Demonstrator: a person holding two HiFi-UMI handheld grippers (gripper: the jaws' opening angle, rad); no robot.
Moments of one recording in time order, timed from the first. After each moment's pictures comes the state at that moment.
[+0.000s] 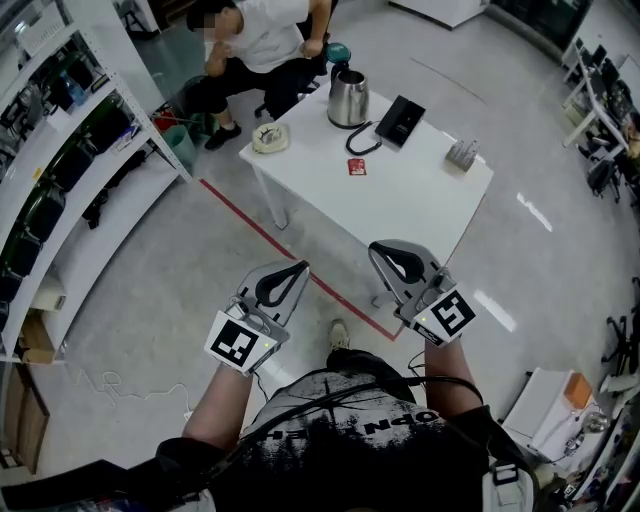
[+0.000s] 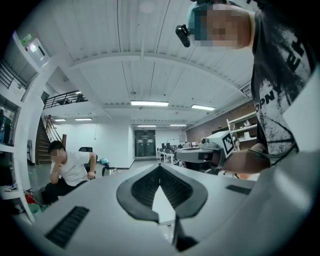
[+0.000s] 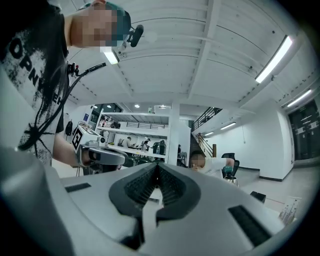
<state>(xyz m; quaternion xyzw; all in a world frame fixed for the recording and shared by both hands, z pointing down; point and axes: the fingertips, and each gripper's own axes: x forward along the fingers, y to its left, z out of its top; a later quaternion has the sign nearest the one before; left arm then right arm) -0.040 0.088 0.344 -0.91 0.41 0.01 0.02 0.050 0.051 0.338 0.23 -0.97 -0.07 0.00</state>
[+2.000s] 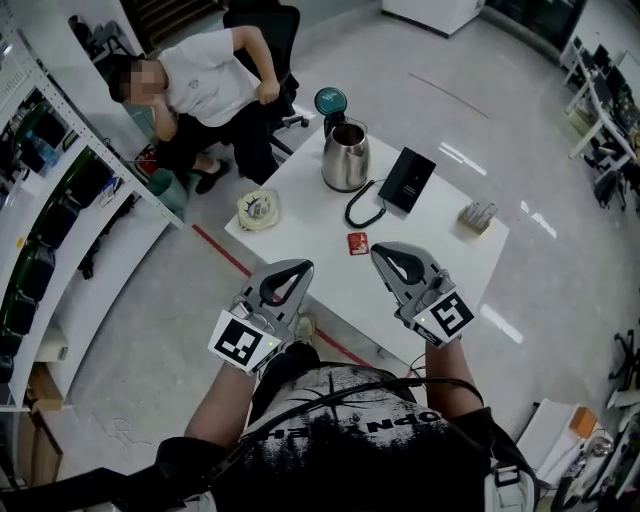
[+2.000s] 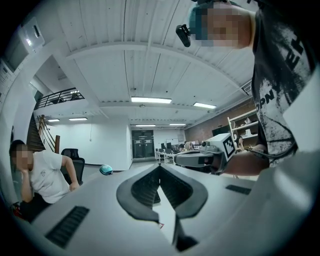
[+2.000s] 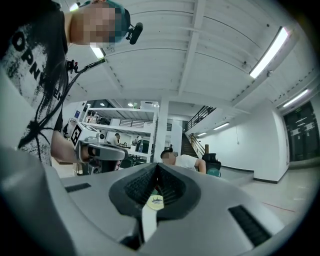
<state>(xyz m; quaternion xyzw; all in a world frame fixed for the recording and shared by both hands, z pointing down) -0.062 -0.182 0.348 -0.92 0.40 -0.01 0.04 0.031 -0.213 0.349 0.26 -0.96 -0.07 -0.01</state>
